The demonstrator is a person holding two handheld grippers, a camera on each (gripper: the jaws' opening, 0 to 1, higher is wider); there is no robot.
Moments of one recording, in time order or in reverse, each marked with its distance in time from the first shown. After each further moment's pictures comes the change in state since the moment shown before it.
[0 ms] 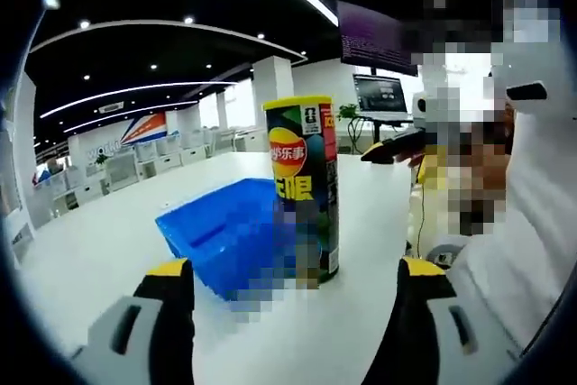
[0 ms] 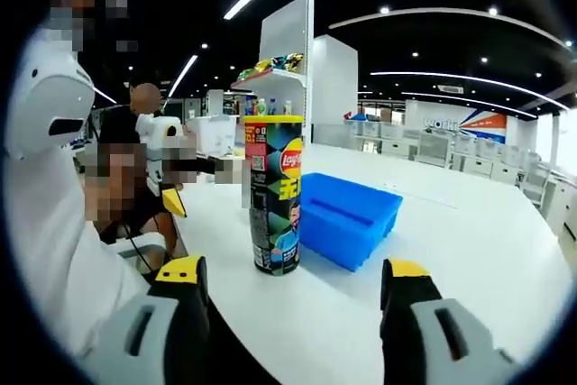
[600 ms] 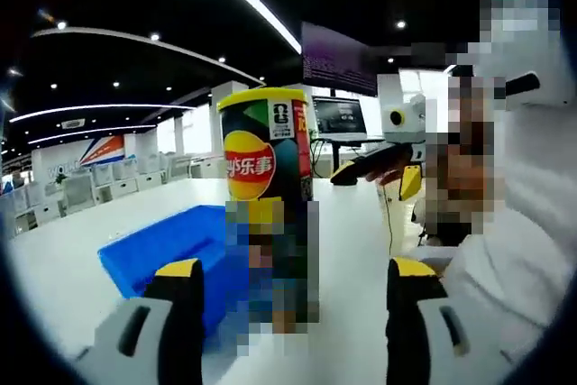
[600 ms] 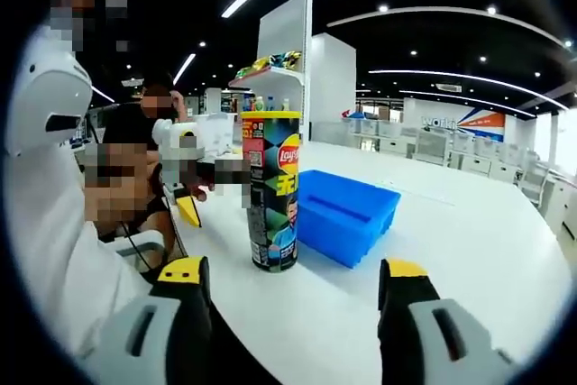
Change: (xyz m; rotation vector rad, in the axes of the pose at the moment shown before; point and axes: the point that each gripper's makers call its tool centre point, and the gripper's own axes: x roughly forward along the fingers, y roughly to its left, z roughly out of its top) left arm 0.052 -0.026 0.012 0.037 -0.146 -0.262; right arm 0.000 -0.002 -0.004 0.001 0.010 -0.009
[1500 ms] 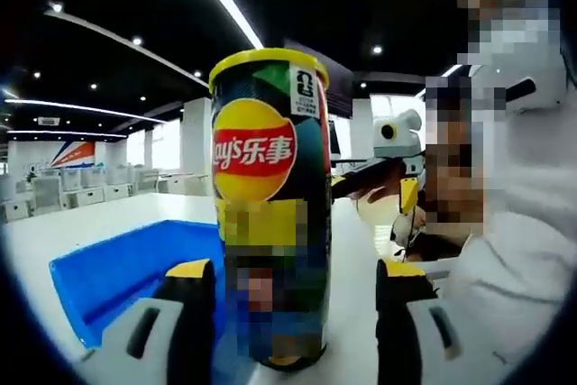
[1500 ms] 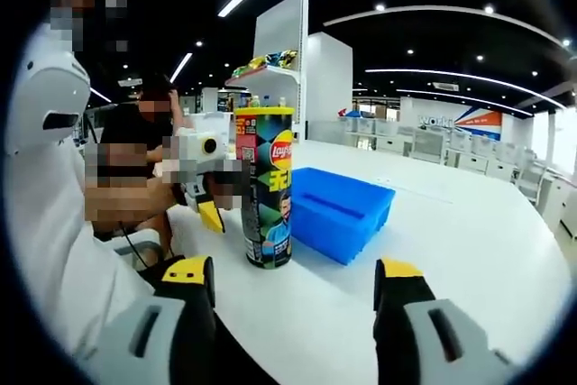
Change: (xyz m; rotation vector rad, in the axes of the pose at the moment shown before) left arm 0.044 0.006 -0.003 -0.027 -0.084 -0.145; right arm -0.002 -0.006 -0.005 0.004 0.004 -0.018
